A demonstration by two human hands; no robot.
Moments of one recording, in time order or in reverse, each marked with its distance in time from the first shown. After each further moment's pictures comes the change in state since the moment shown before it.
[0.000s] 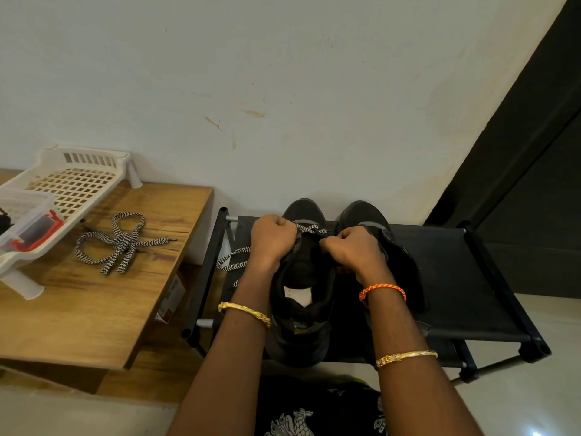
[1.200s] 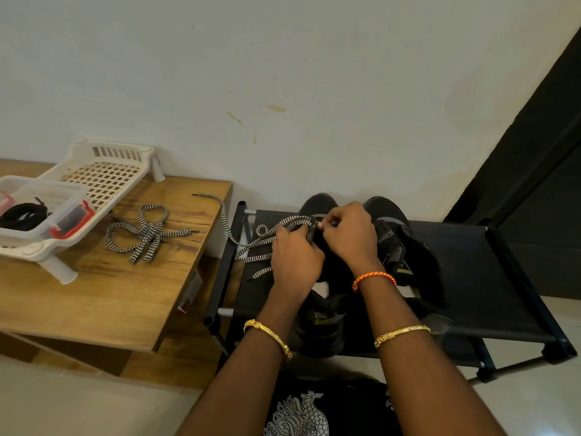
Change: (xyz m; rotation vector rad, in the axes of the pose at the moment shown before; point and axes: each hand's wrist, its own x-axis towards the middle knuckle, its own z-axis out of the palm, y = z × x) left_hand -0.042 -0.015 -0.002 0.472 0.011 0.194; right_hand 0.004 -0.019 0.030 -0.209 0.199 -0.389
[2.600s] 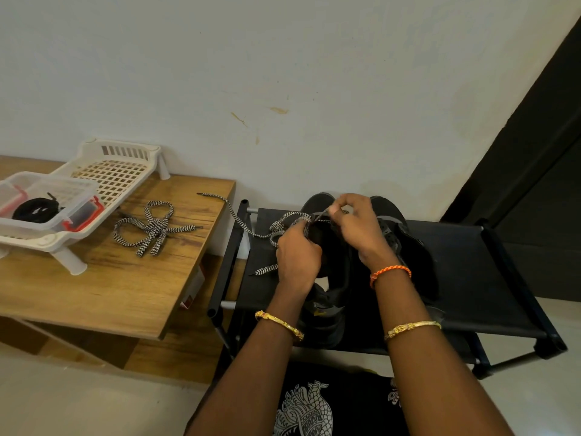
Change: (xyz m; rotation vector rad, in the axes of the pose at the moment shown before) left_hand -0.009 0.005 0.002 -0.245 0.087 -0.050; right_hand -0.004 -0.001 -0.020 0.590 -0.072 0.061
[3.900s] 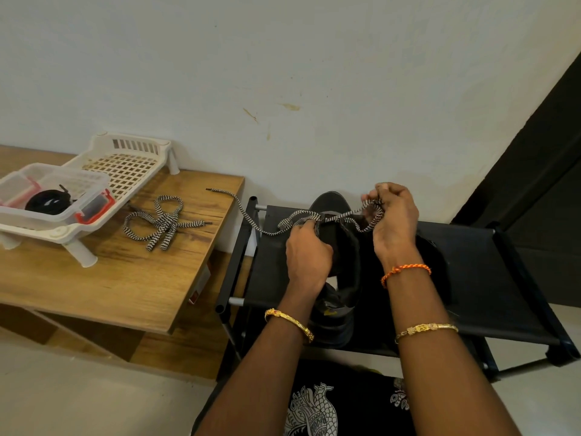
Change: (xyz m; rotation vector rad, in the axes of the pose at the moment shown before) left_hand 0.004 -0.002 0.003 0.059 -0.010 -0.027; right_hand 0.002 -0.013 -0.012 0.709 0.353 0.159
